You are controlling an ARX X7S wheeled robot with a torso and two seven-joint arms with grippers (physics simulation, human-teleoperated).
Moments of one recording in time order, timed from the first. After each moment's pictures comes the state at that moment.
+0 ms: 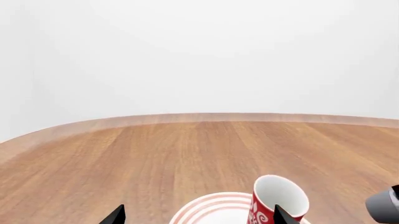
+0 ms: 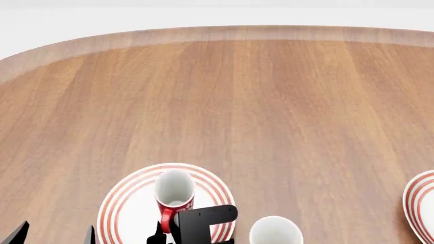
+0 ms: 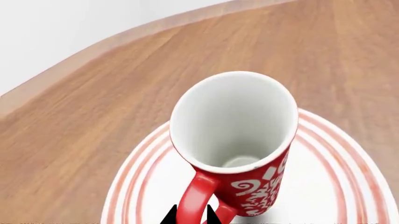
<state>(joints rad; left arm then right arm) 0.07 -0.36 0.29 0.28 -0.32 0.01 -0.31 0.80 0.00 -1.56 0.98 1.42 -0.38 0.15</state>
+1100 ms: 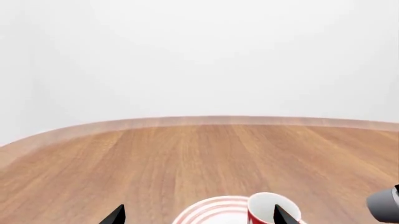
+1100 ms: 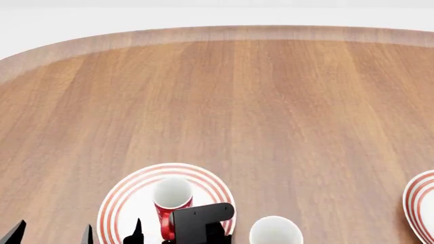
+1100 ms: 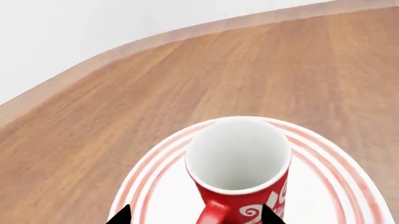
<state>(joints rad) 0.08 -0.38 0.30 0.30 -0.33 0.01 -0.33 0.80 0.00 -1.56 0.95 1.36 -0.42 0.21</state>
